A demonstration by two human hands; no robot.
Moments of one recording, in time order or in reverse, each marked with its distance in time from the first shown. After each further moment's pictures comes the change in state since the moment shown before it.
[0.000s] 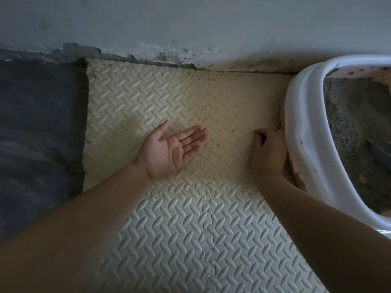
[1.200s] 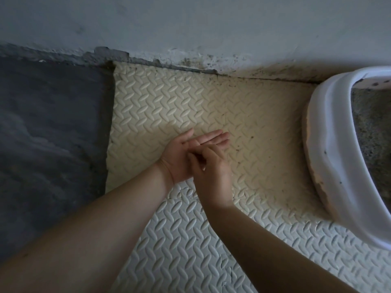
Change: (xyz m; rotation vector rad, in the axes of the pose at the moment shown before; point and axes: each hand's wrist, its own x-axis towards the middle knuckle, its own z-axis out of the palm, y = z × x) left_hand 0.004 -0.006 0.002 0.217 0.014 0.075; right_hand -0.110 -0.117 0.042 0.487 -0.255 -0.294
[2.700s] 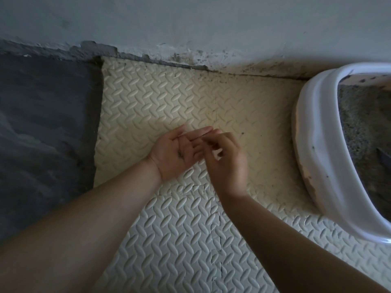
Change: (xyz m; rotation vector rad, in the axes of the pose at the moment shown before) left_hand -0.002 0.004 0.003 -0.195 -0.084 -0.056; right_hand 0.015 0.015 -0.043 -0.098 0.077 -0.141
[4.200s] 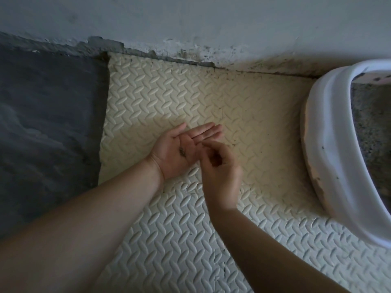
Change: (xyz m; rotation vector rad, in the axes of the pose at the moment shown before) left_hand -0.004 -0.002 -0.005 0.107 0.043 0.102; right_hand -0.025 -0.020 0.019 0.244 0.083 0.317
